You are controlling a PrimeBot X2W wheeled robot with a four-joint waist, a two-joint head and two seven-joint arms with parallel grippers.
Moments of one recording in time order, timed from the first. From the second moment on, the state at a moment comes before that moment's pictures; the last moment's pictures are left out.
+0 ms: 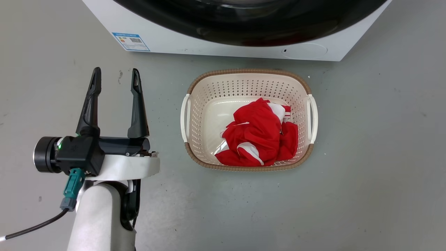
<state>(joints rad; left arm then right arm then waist) -0.31 0.05 -0.02 -0.06 -0.05 -0.01 -0.26 -1.49 -0.33 0.35 1.07 1.52 0.13 0.46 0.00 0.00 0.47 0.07</state>
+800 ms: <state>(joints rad) -0.23 0.05 -0.05 0.00 -0.06 0.00 -0.26 -1.21 -0.30 0.40 0.87 1.61 0.13 0.84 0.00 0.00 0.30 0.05</state>
